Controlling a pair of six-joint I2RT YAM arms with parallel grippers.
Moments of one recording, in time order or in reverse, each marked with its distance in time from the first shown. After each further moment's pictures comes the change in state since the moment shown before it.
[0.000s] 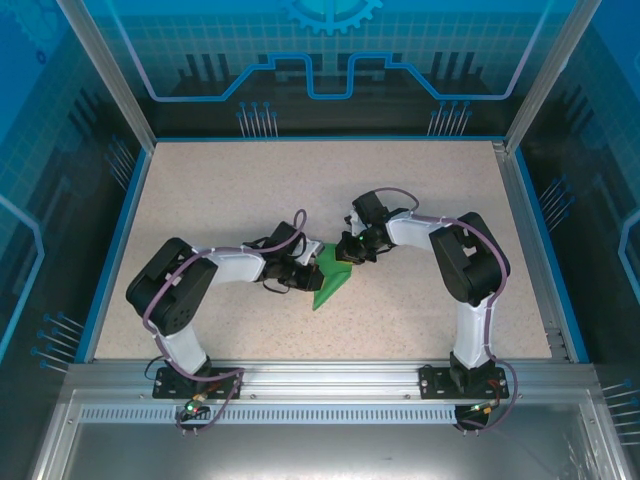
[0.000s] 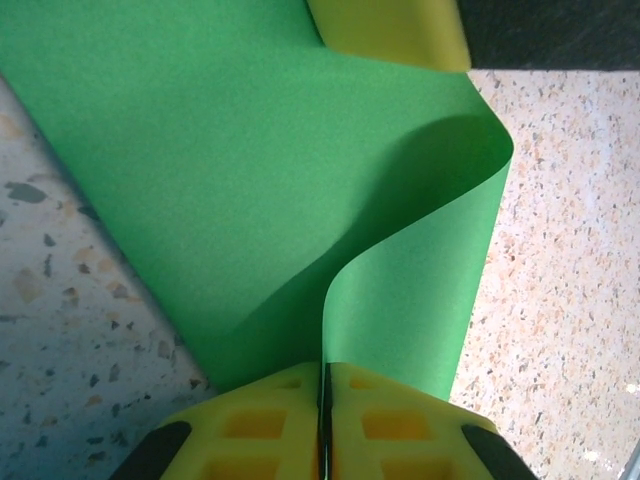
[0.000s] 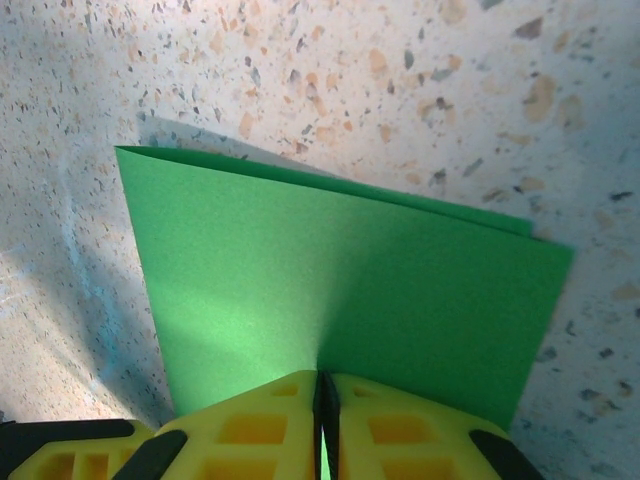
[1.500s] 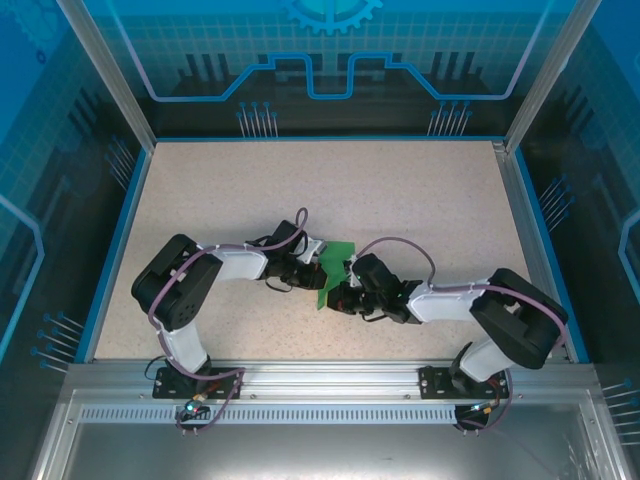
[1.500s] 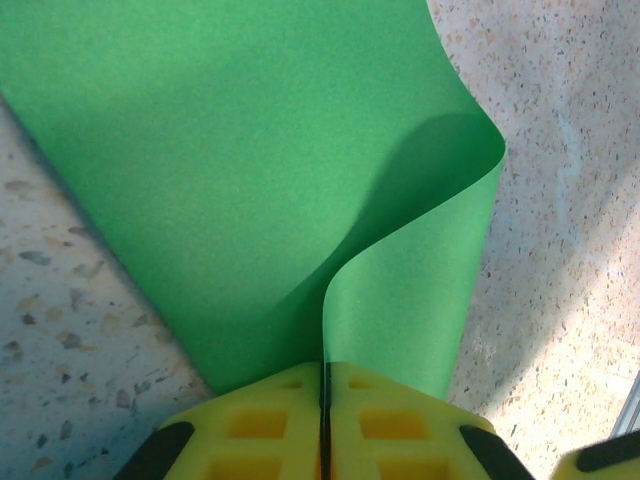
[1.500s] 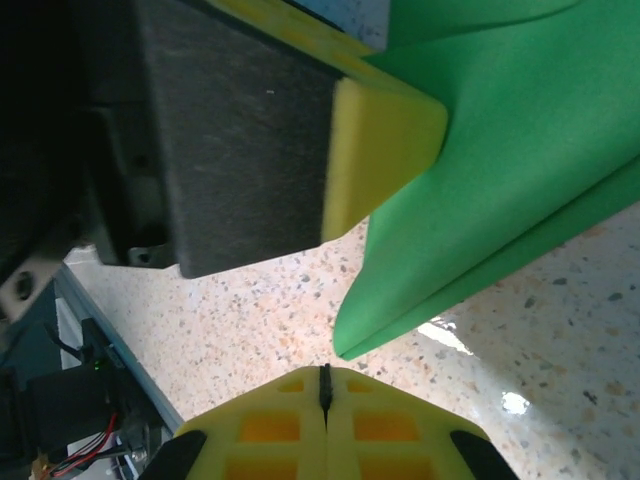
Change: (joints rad) left arm 0.004 0.039 0.021 0.024 0.050 -0.019; right arm 0.350 -0.458 -0.656 0.650 0.158 0.432
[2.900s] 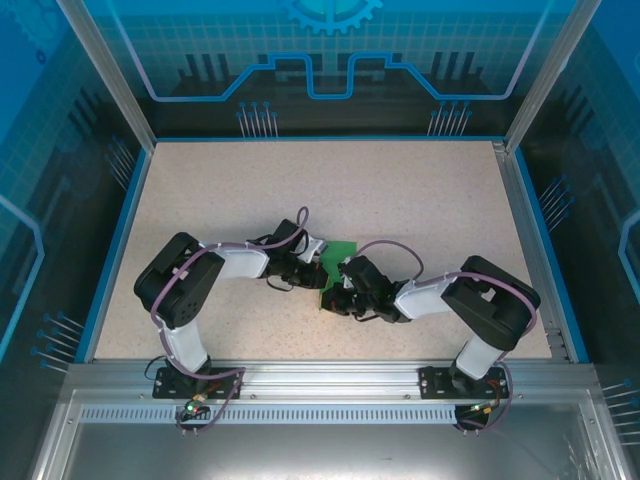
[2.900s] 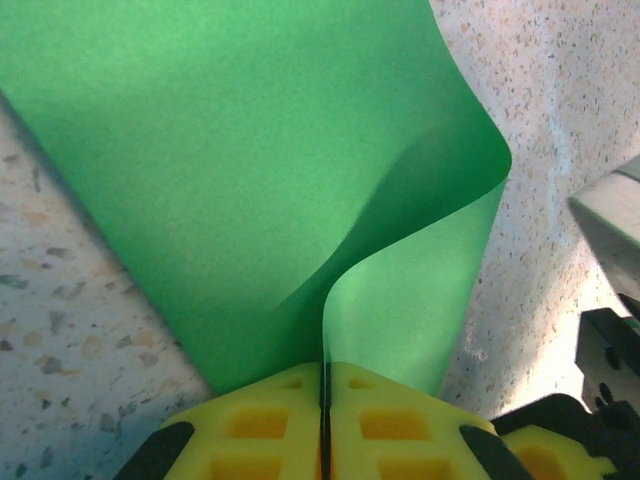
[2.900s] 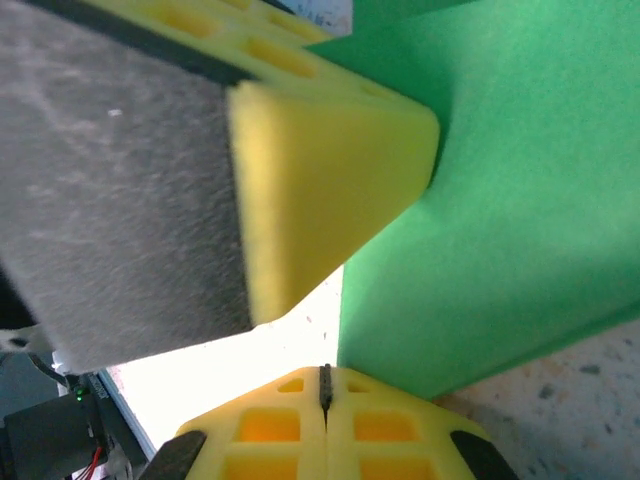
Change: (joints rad) left arm 0.002 0.020 0.017 0.000 0.023 0.000; right arm 0.010 0.134 0.026 0.100 0.000 0.045
